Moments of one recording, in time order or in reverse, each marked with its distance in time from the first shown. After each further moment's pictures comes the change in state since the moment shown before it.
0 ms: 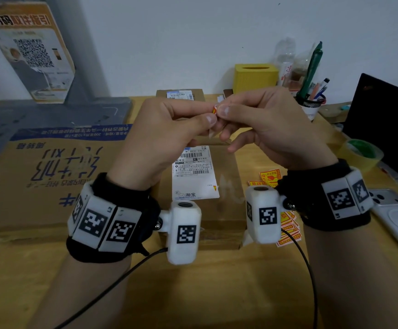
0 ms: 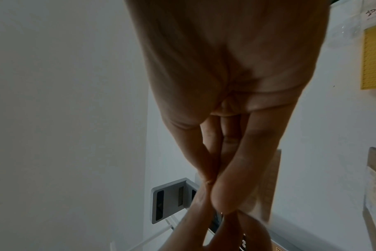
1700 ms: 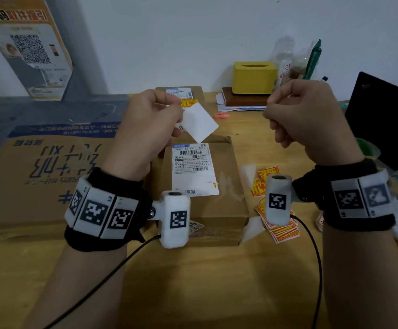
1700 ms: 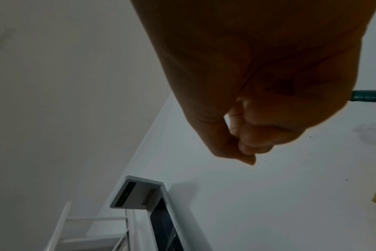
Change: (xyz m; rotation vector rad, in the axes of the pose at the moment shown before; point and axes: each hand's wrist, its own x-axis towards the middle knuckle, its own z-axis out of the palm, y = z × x) left_hand 0.017 -0.011 -0.009 0.017 0.294 -0.216; right_hand -0.006 0.004 -0.038 -0.470 0.470 0.095
